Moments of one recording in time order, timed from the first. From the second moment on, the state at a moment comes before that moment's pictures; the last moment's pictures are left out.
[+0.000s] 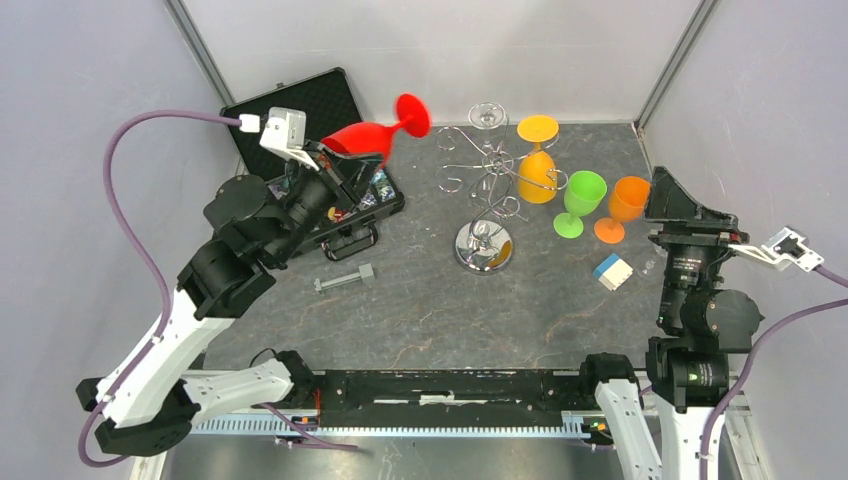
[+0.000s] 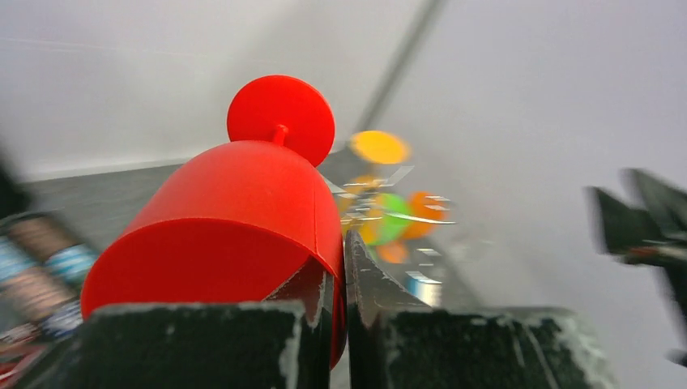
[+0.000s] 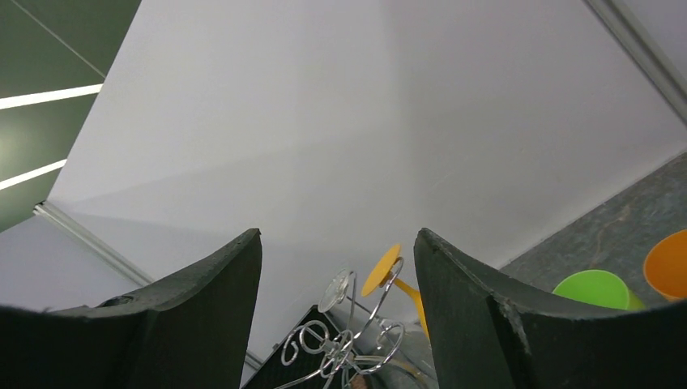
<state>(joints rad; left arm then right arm) -0.84 0.98 1.43 -0.30 -0.17 -0.43 -0.01 0.40 0.92 -0.10 0.20 0.86</state>
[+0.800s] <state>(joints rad) -0.74 1.17 1.30 -0.86 -0.21 -0.28 -0.01 0.54 0.90 -0.17 0.25 0.74</state>
